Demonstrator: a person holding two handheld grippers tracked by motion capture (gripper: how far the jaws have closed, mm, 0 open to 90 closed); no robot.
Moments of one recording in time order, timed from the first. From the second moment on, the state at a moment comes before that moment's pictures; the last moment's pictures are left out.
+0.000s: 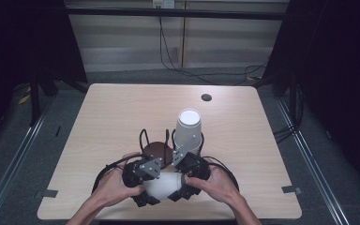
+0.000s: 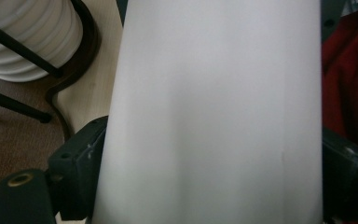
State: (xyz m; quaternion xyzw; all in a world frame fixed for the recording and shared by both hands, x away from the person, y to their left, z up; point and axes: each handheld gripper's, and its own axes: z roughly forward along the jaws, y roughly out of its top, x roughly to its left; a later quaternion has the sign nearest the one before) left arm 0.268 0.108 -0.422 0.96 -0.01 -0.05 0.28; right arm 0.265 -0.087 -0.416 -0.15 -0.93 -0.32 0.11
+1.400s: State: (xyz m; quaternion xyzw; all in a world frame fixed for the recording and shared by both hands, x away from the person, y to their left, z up) left arm 0.279 0.166 -0.400 0.90 0.07 -0.04 0.43; right arm 0.269 -0.111 -0.416 -0.18 -0.91 -0.35 0.10
